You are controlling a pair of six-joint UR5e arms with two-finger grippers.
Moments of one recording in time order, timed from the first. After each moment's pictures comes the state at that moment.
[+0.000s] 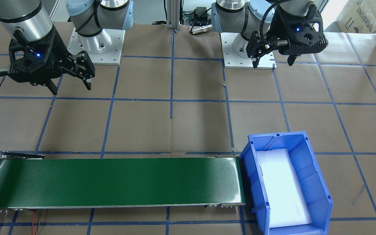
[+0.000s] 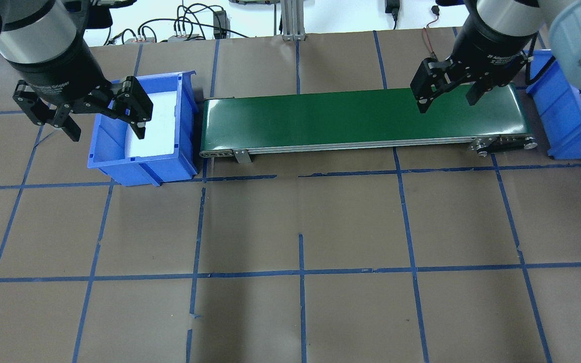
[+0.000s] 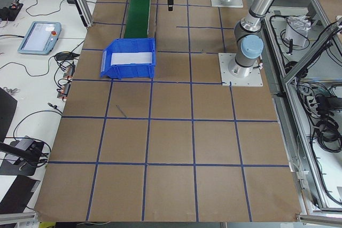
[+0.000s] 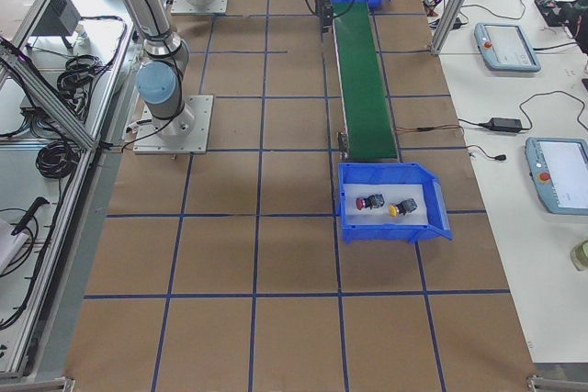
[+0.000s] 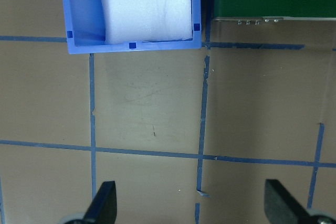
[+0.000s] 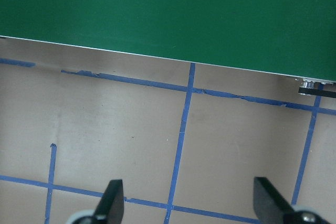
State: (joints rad) left arm -1.57 -1.51 -1.52 -1.72 1.66 -0.05; right arm 1.53 -1.57 1.58 -1.62 -1.51 -0.19
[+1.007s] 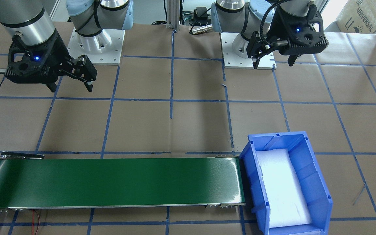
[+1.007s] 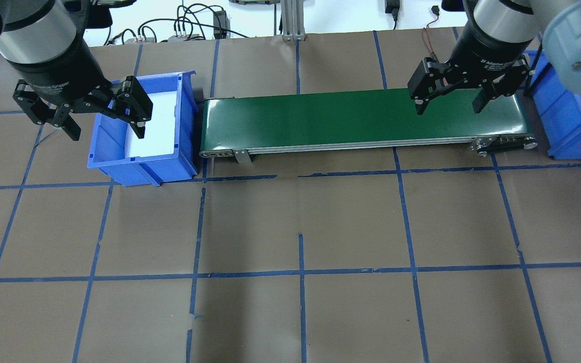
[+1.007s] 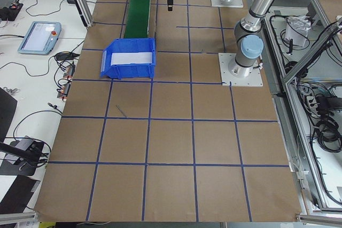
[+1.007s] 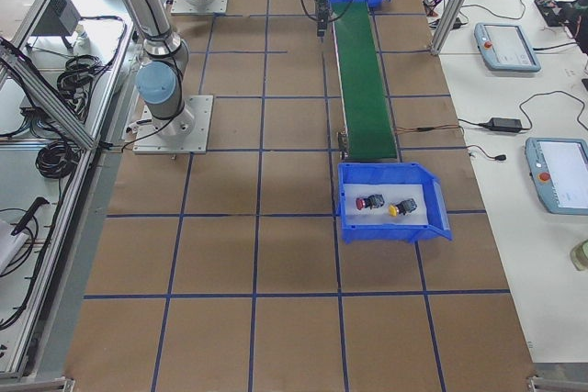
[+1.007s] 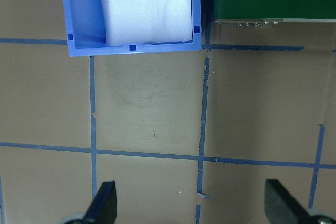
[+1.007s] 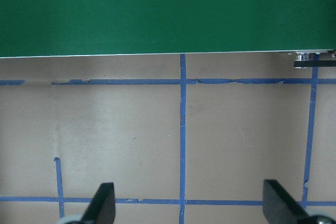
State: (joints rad) left arm -1.58 -1.51 -1.52 -1.71 1.66 -0.05; right arm 1.54 -1.56 1.58 -1.61 -1.53 -0.04
